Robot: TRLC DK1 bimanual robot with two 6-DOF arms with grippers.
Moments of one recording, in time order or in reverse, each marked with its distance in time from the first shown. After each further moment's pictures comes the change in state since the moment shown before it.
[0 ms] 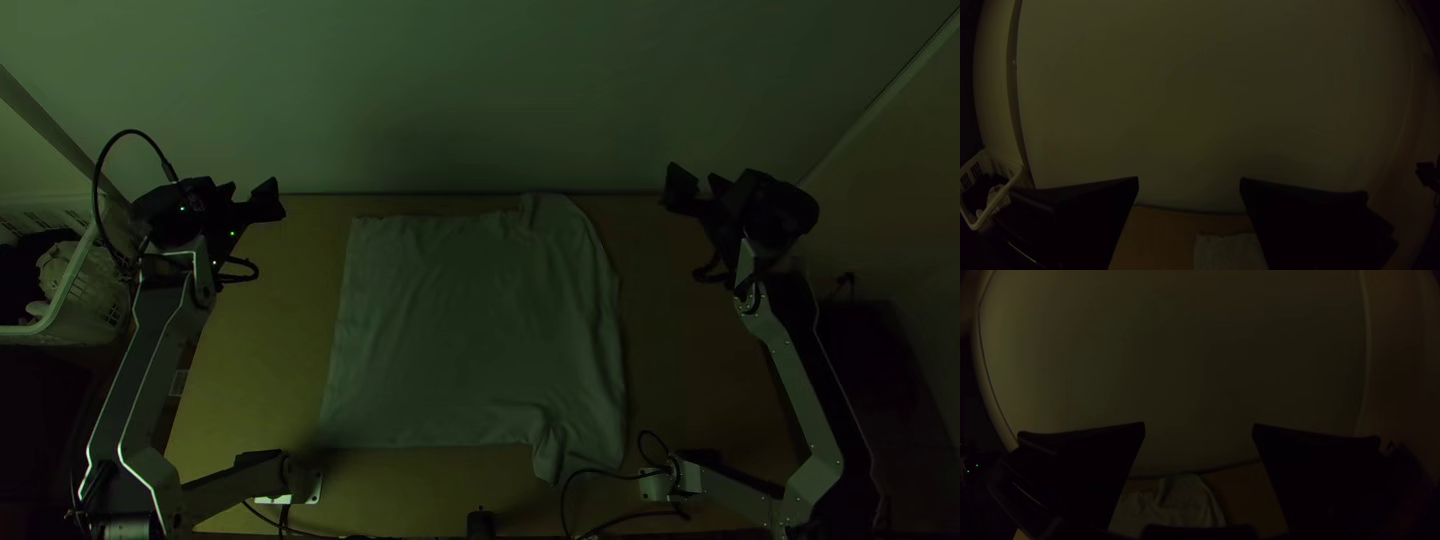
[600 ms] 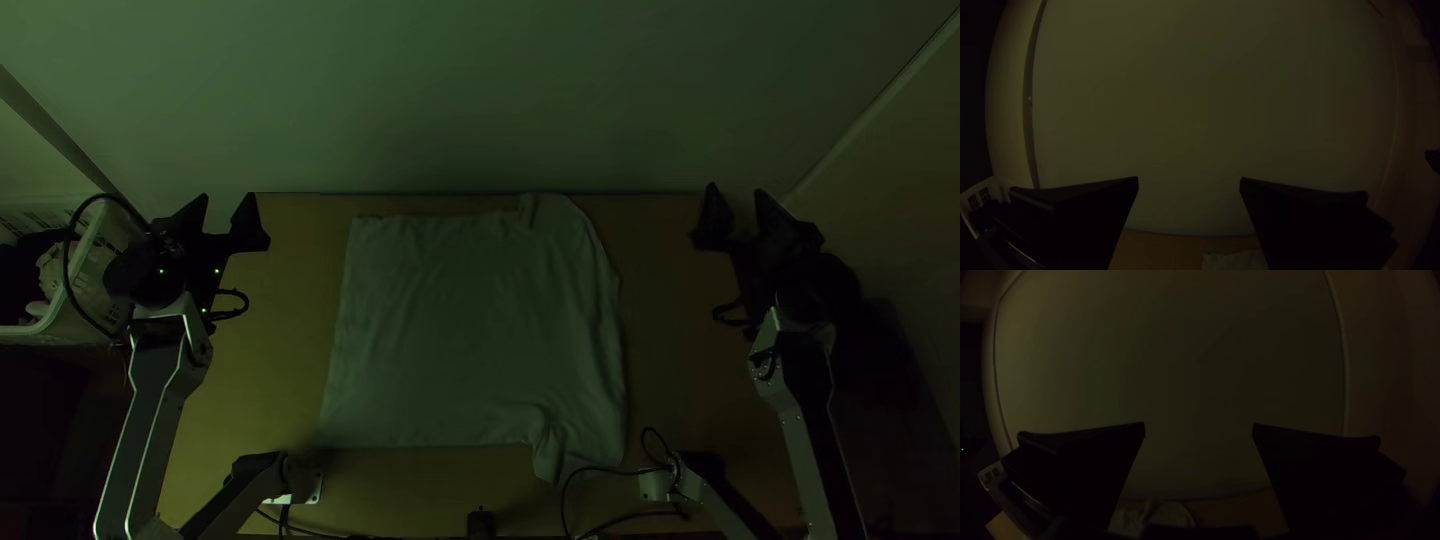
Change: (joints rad) left arm 0.034 -0.266 -0.247 0.221 0.009 0.043; right arm -0.073 -0.307 -0.264 0.207 -0.004 -0.096
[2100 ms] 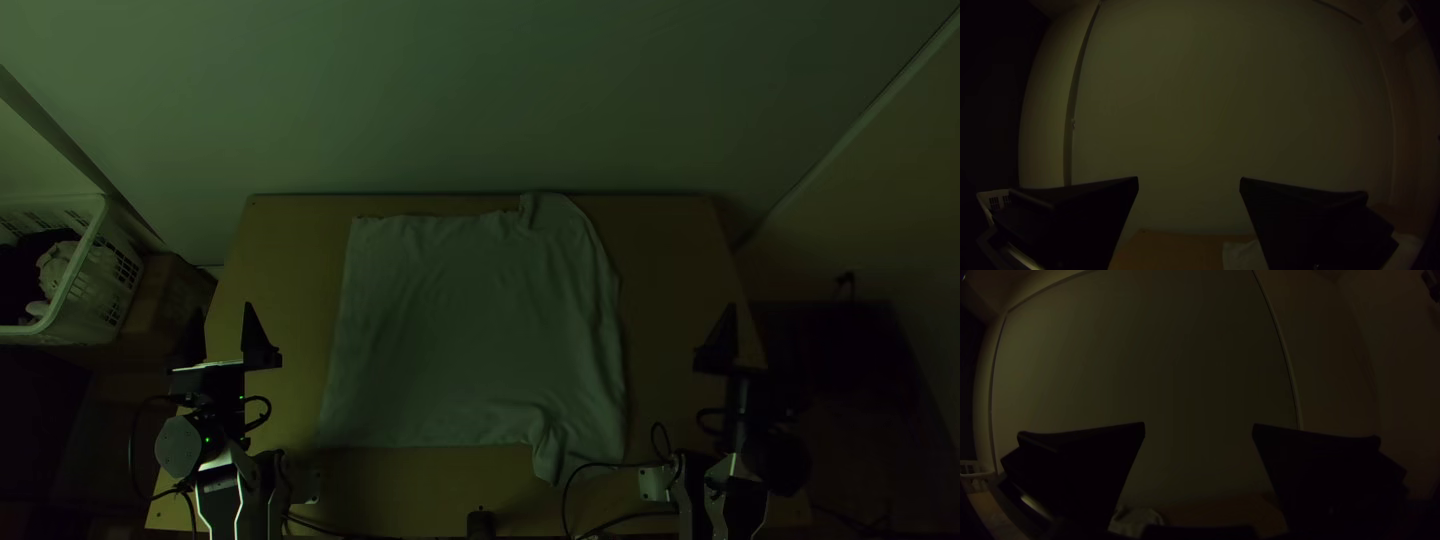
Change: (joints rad) left arm 0.126 -0.855 -0.738 0.127 0.015 0.001; right arm -0.188 -0.895 -0.716 0.135 -0.004 0.001
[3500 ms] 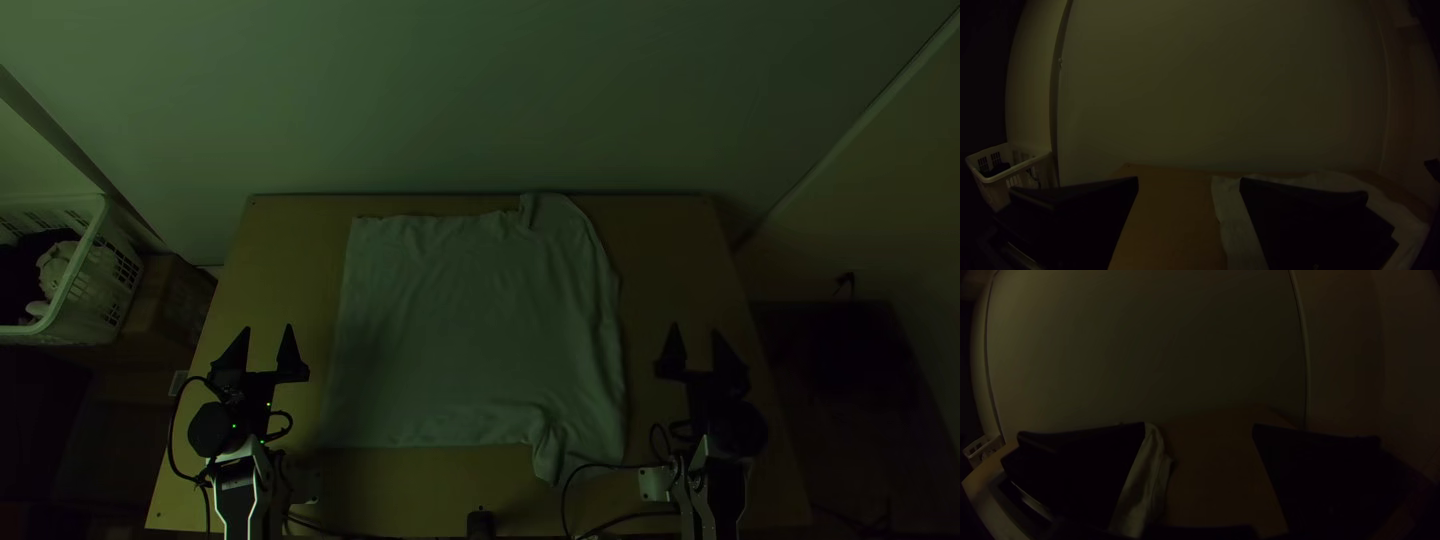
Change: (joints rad) left arm -0.032 -0.102 -0.174 -0.212 0.045 0.002; right arm 0.073 -0.050 -0.214 -0.245 -0.004 -0.018
